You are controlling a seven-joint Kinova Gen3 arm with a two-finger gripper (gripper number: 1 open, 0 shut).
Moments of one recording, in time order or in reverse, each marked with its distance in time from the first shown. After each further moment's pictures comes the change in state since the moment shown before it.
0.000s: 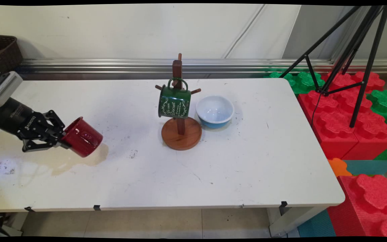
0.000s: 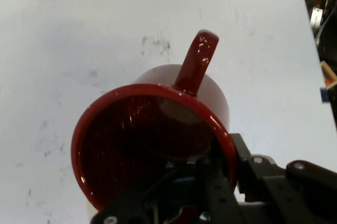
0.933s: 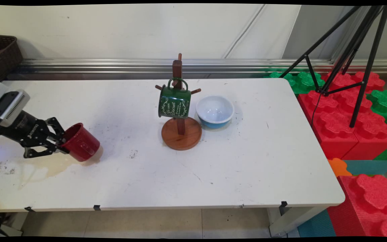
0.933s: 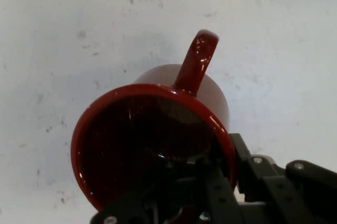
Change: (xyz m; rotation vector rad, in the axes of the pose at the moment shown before) arm -0.007 0.005 0.021 0.026 -0.137 0.165
